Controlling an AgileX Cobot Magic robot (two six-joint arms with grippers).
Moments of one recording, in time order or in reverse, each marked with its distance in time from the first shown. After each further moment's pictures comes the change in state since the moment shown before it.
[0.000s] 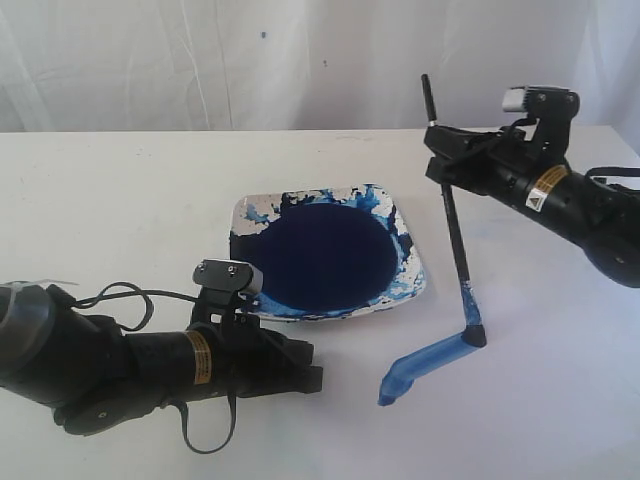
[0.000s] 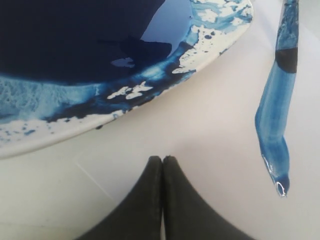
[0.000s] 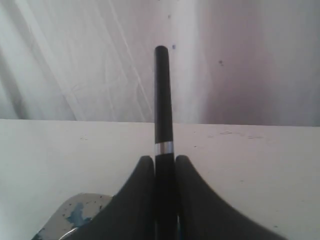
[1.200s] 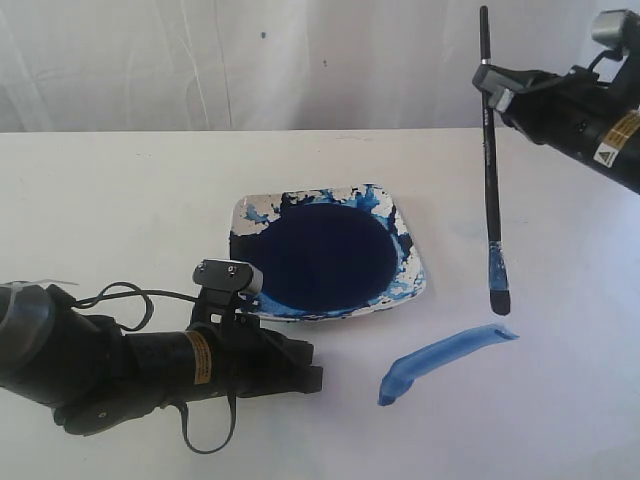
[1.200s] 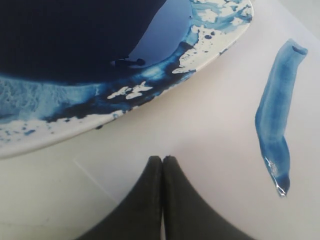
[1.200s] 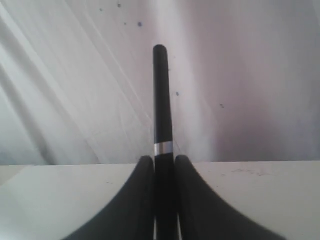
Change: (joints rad) left arm 0.000 0.000 0.000 0.000 0.000 0.000; right arm -0.118 -0.194 0.000 -0.160 0.016 0.324
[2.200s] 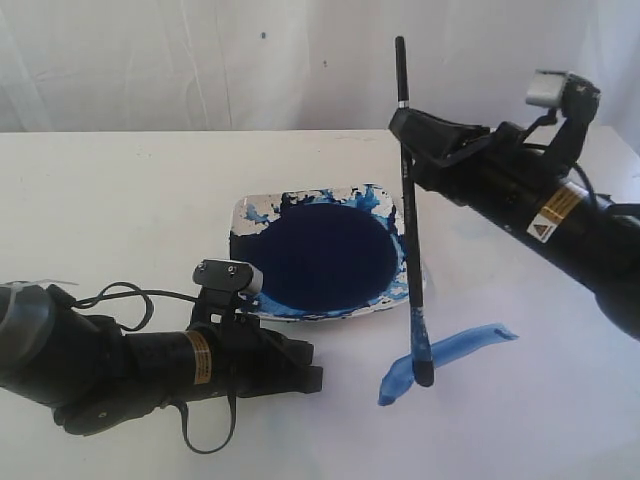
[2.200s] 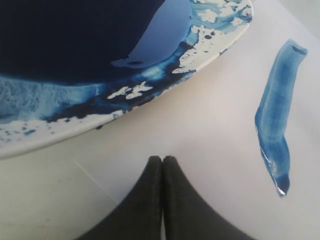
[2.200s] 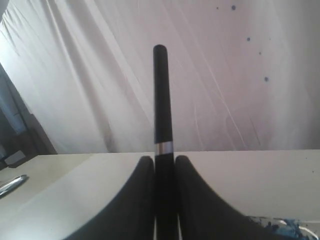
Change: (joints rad) left arm 0.000 0.000 0.000 0.000 0.000 0.000; right arm 0.287 -0.096 0.282 0.250 -0.182 -0.222
